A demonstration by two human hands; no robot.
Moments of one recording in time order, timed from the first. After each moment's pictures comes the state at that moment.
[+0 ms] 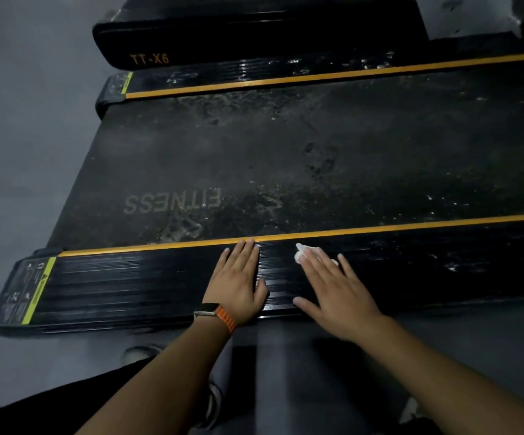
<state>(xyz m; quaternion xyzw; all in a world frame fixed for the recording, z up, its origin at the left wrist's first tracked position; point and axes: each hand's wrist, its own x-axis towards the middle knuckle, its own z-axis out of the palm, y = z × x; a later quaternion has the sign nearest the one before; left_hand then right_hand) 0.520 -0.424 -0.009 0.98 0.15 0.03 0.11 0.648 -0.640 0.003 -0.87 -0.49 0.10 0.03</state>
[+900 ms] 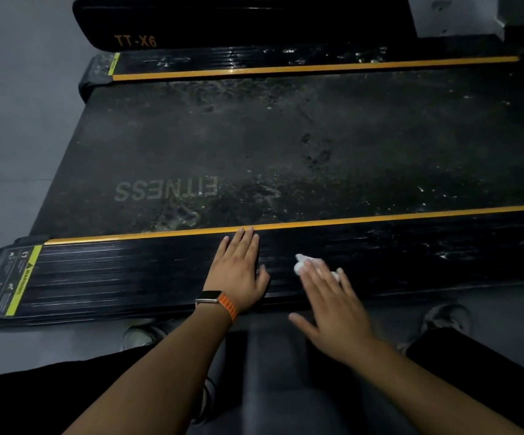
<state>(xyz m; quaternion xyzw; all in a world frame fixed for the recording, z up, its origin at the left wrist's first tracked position) 0.522 -0.424 -0.008 0.98 0.15 0.01 0.12 0.595 -0.662 -0.013 -0.88 -0.47 0.04 0.03</state>
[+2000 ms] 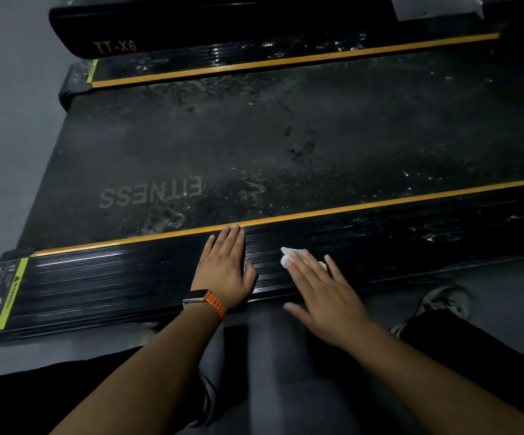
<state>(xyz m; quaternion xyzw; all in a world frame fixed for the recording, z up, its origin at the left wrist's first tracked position) 0.522 -0.426 -0.004 0.98 0.16 0.01 0.11 0.607 -0.667 -0.021 -0.88 -0.48 0.01 0.01</state>
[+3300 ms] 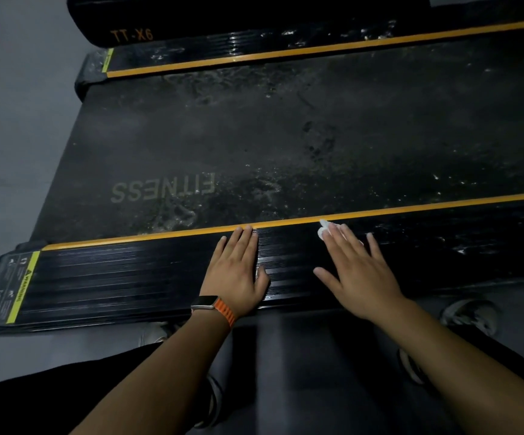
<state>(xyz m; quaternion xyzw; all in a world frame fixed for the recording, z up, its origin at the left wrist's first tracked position) 0.522 -0.427 -0.004 0.98 0.16 0.01 0.11 0.665 -0.652 0.010 -0.91 -0.41 0.12 0.02</state>
